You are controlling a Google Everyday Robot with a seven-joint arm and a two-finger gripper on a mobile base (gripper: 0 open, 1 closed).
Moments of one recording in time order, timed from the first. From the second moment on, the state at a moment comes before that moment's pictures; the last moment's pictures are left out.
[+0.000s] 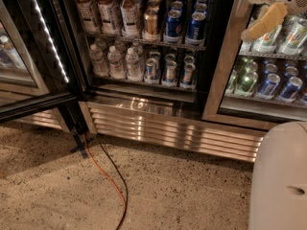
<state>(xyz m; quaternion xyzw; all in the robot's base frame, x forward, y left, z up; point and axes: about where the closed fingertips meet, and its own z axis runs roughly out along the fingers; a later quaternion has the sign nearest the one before) 0.663 -0.243 0.999 -0.53 0.73 0.17 0.40</state>
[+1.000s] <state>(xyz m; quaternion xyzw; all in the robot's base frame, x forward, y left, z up) 0.606 -0.200 1.022 -0.44 0.80 0.29 0.30</state>
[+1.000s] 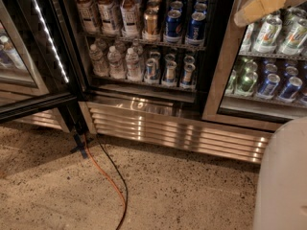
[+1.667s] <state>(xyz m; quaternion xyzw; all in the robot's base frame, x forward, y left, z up) 0.565 -0.183 1.057 -0.36 0.83 0.34 0.27</state>
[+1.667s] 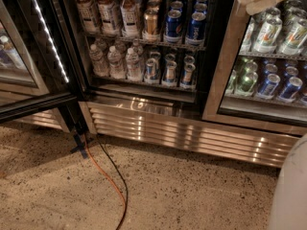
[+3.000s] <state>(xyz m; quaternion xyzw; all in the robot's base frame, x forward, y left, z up) 0.538 -0.145 1.113 -0.28 0.83 0.40 0.27</state>
